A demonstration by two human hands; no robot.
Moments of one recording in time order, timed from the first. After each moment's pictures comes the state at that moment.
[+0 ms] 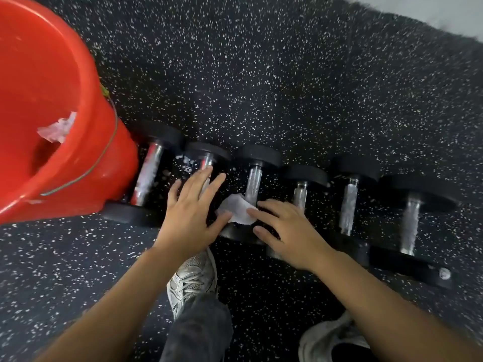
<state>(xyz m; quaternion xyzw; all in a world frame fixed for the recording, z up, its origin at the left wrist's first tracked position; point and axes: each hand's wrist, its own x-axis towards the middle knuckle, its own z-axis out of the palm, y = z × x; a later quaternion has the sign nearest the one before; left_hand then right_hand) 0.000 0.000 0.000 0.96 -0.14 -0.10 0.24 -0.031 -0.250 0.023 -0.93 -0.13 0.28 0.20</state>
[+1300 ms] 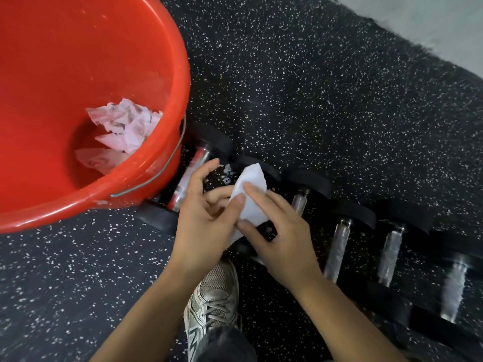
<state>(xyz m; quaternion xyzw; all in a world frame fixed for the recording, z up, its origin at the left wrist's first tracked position) 0.016 0.032 0.052 0.59 0.20 -0.06 0.78 0.016 -0.122 0.048 -0.90 -0.11 0.07 0.41</state>
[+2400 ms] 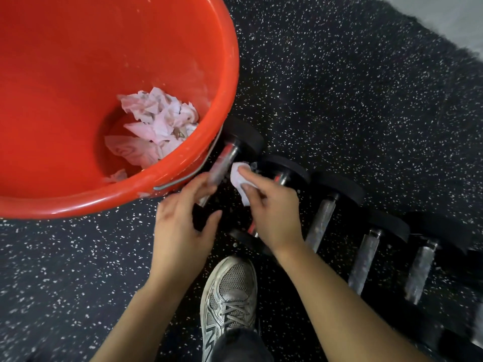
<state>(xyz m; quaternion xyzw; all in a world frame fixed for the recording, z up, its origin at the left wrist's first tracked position) -0.019 0.100 0.010 0.88 0.15 0.04 0.45 0.058 -0.059 -0.002 -0.88 -0.06 0.07 0.46</state>
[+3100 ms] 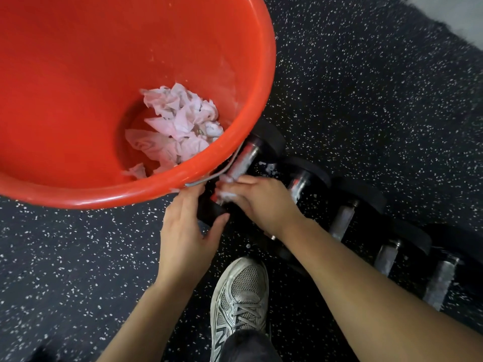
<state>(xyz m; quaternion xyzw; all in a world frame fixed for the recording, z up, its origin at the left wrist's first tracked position) -0.033 0.115 -0.017 0.88 0.19 0.05 0.43 0.092 -0.029 -0.028 -0.89 -0.38 0.15 0.19</state>
